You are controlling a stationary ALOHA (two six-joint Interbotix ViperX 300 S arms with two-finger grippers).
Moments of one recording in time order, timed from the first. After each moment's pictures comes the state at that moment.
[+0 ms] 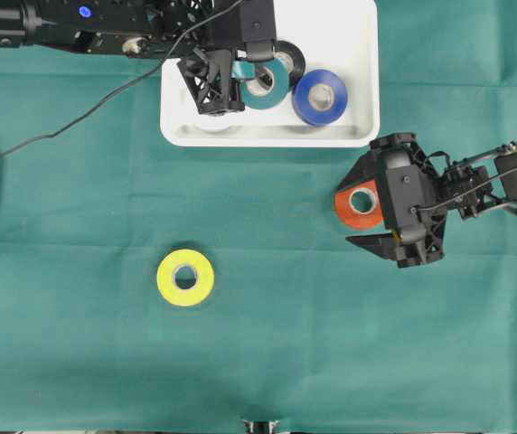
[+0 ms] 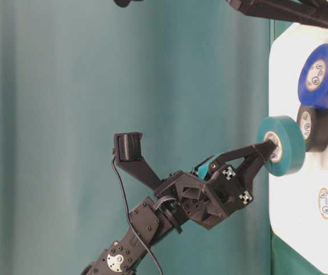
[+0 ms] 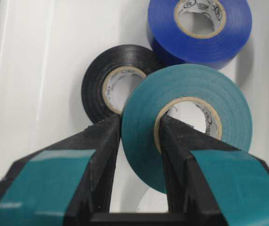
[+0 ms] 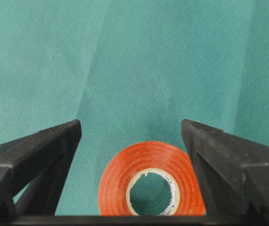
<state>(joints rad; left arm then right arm) 0.31 0.14 0.43 -0.02 0.24 0.29 0.12 -0.16 0.95 -0.36 -0.06 0.41</state>
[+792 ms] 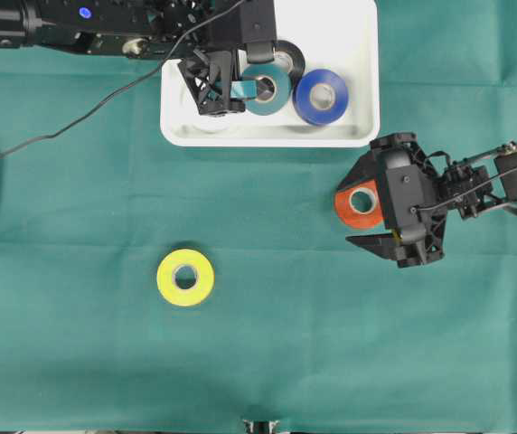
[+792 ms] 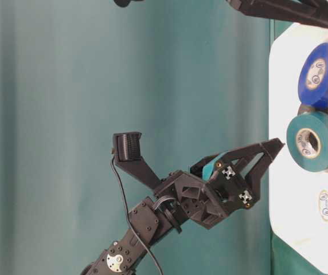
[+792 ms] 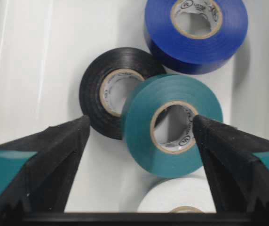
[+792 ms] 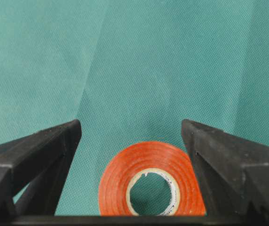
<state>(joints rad) 0.31 0.14 0.43 -0.02 0.24 0.29 0.12 -0.16 0.95 -0.36 -0.06 0.41</state>
